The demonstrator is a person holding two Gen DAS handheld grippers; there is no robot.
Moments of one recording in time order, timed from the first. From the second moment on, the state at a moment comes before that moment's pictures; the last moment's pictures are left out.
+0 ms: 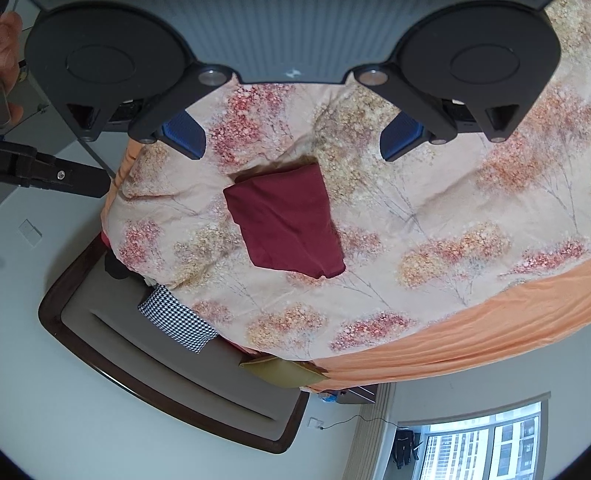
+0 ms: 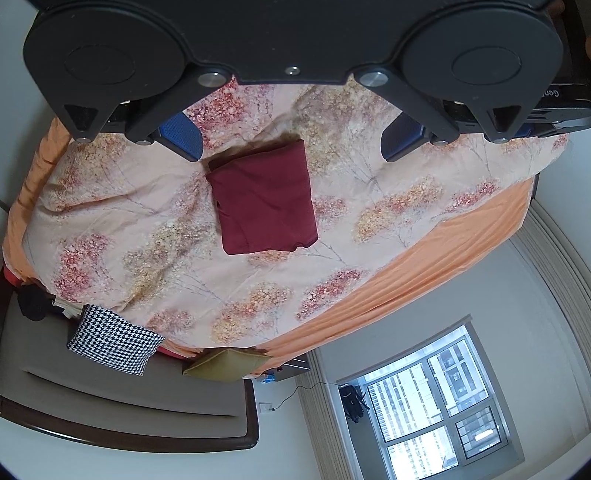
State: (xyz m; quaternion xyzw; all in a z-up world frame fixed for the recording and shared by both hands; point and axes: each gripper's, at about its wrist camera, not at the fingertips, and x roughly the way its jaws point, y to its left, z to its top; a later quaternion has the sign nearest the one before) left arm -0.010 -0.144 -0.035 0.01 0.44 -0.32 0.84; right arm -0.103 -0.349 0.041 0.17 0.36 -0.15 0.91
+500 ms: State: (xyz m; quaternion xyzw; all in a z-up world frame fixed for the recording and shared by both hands) left arm -0.012 -0.149 -0.037 0.01 0.44 -0.33 0.84; right arm -0.105 -0.350 0.041 0.17 0.36 -0.15 0.91
